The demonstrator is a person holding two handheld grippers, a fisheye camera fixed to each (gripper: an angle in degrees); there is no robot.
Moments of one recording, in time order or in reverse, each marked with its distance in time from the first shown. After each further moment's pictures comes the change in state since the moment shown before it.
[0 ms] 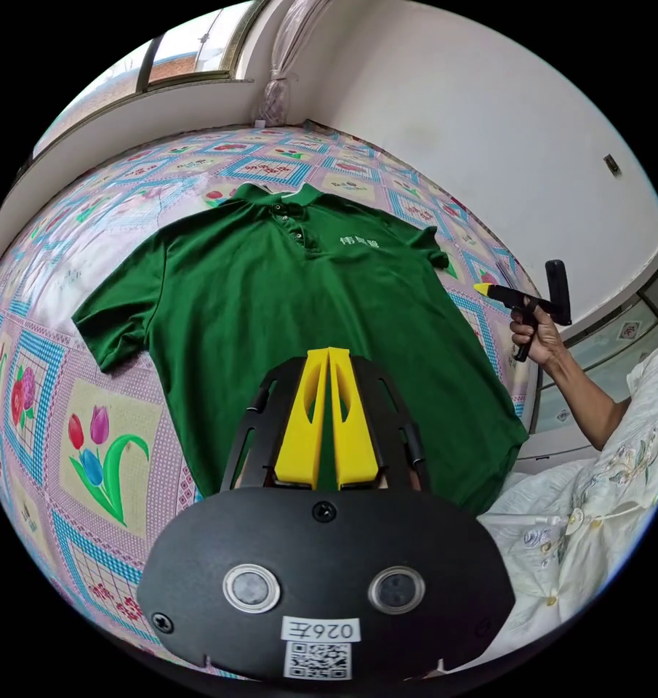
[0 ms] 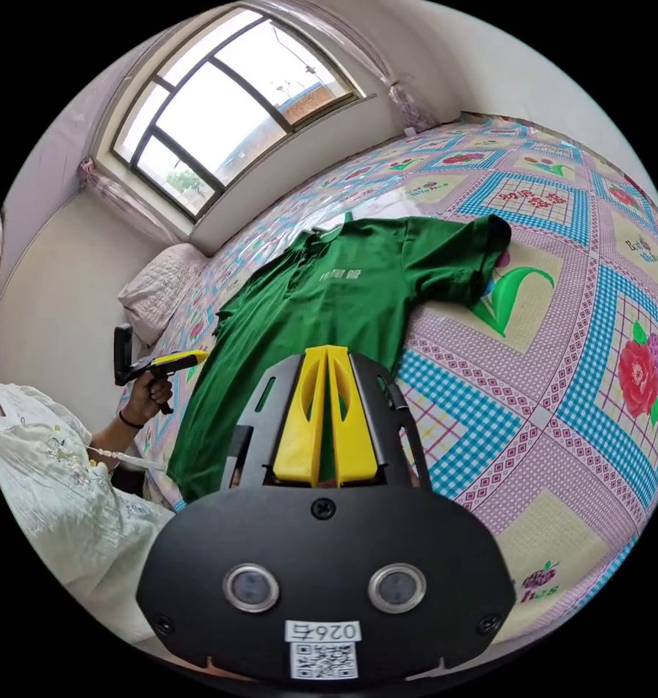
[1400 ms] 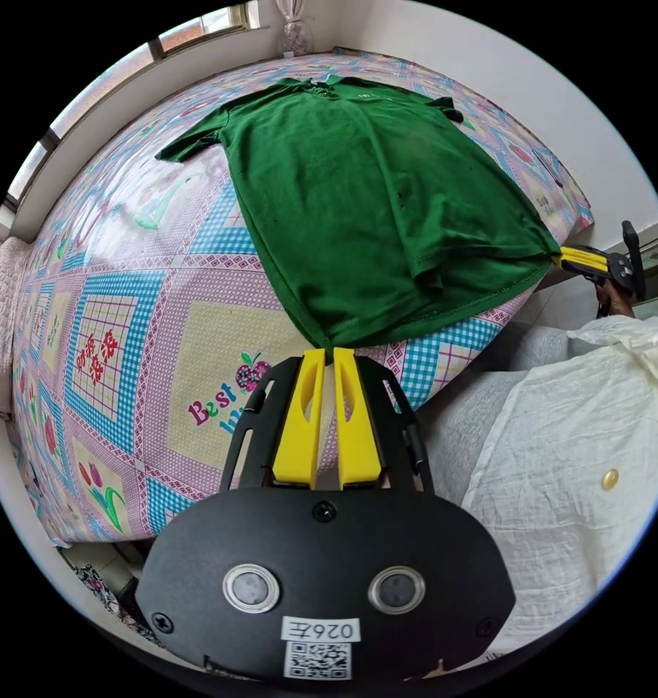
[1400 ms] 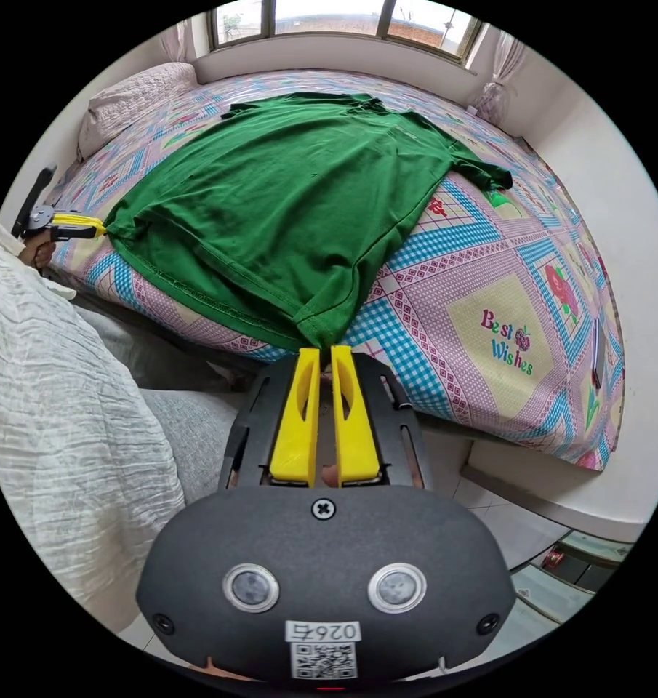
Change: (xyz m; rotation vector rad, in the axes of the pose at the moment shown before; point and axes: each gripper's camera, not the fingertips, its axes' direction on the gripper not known) left arm 0.043 0.246 0.009 -0.268 -0.209 -0.065; right arm -0.180 0.297 0.069 -0.373 0.506 -0.342
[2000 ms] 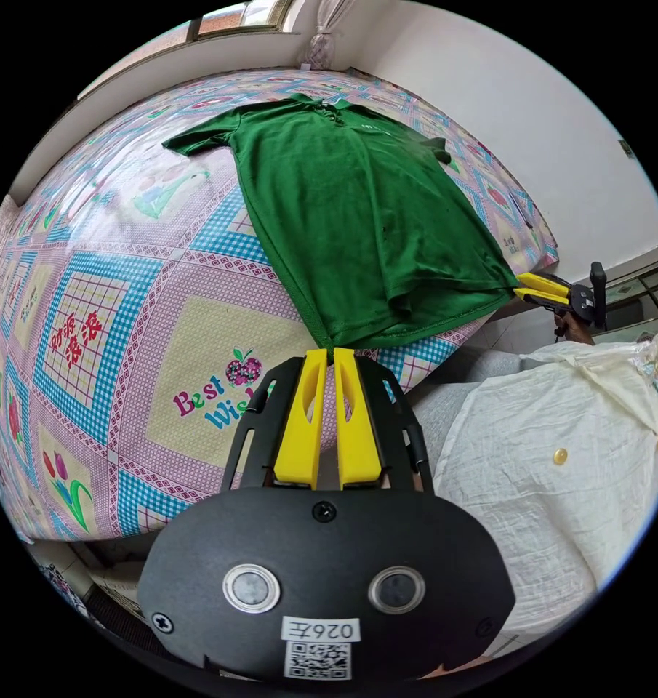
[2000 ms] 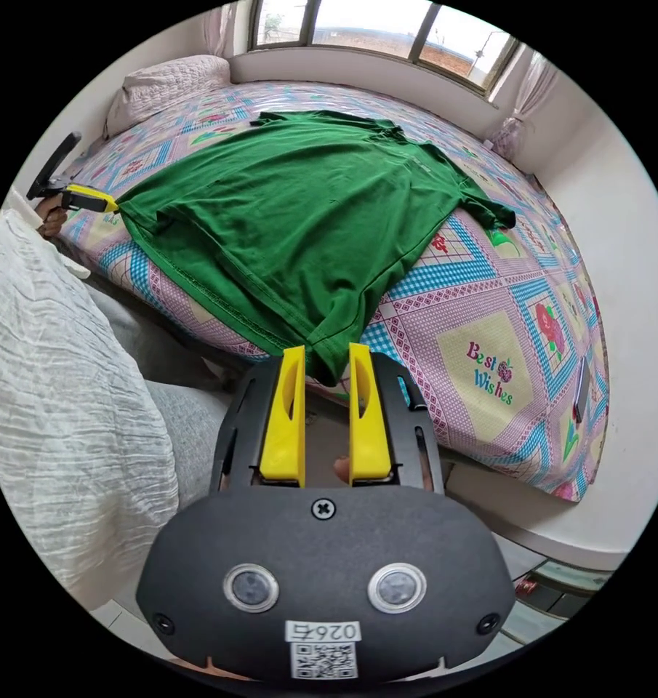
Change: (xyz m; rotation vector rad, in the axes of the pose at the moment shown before) left arm -0.061 0.019 -0.016 0.063 0.152 -0.058; right arm -0.016 0.024 0.007 0.049 0.047 -0.130
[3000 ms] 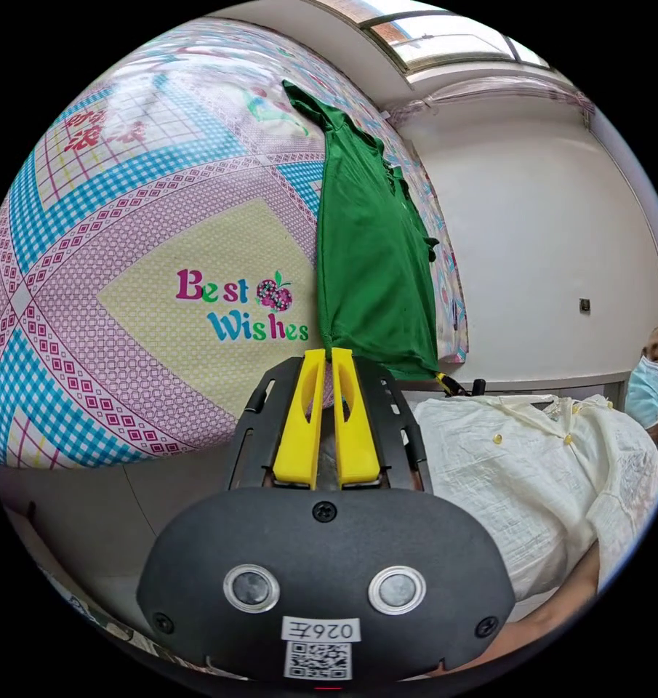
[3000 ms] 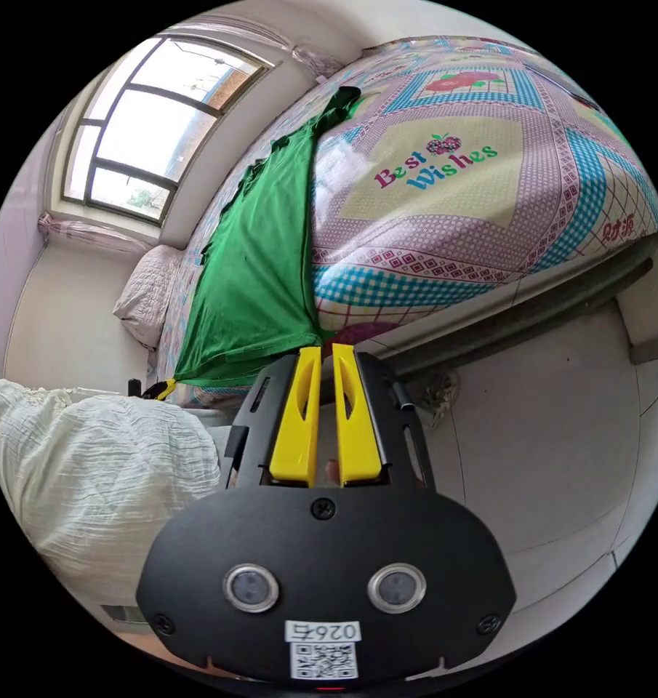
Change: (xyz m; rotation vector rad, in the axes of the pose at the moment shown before) left arm -0.158 0.086 -0.001 0.169 0.510 -0.399; right arm 0.164 0.174 0.073 0.154 -0.636 0.771
